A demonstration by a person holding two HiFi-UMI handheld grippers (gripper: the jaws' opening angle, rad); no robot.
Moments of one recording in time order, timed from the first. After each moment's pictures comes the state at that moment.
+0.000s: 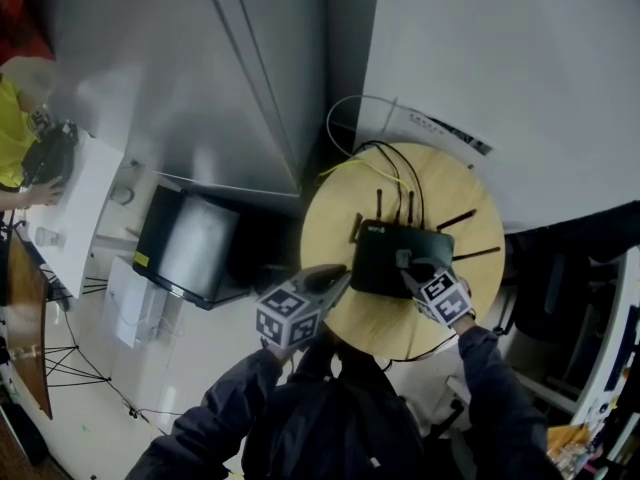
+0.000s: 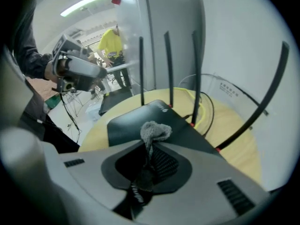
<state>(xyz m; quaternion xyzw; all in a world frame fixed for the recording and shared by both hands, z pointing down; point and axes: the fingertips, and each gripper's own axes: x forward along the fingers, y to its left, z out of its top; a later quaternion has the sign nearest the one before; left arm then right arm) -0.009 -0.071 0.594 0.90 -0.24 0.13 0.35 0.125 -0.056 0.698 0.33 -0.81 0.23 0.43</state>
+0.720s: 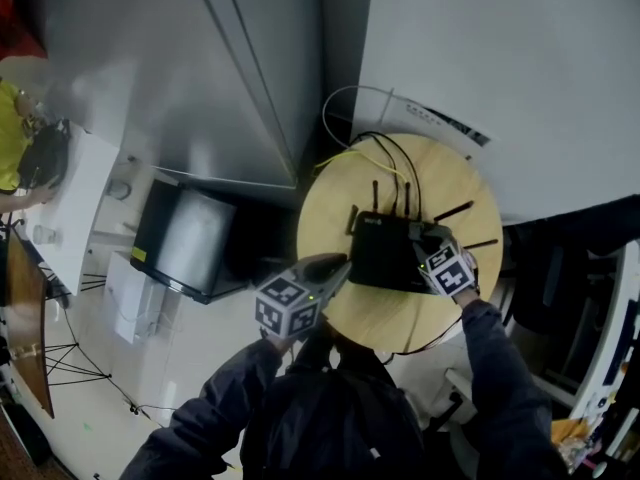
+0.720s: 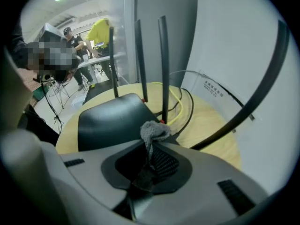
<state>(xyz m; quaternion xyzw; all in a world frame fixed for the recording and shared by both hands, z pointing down) -0.001 -0.073 0.592 0.90 -0.23 0.14 0.35 0.173 -0.094 0.713 0.38 -0.76 0.21 0.48</state>
